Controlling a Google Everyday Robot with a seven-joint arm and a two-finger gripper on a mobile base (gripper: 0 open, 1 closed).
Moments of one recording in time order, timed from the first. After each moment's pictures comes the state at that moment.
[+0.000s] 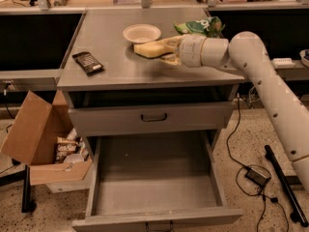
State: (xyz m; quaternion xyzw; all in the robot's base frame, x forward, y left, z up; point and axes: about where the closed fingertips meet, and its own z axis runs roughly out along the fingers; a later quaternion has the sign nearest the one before) arm 0.743 -0.050 0.887 -0.70 0.30 -0.09 0.64
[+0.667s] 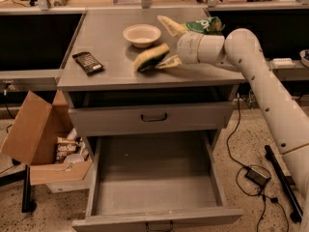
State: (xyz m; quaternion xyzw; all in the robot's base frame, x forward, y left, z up) arm 0.764 -0.048 0.881 -0.69 0.32 -0.07 0.64
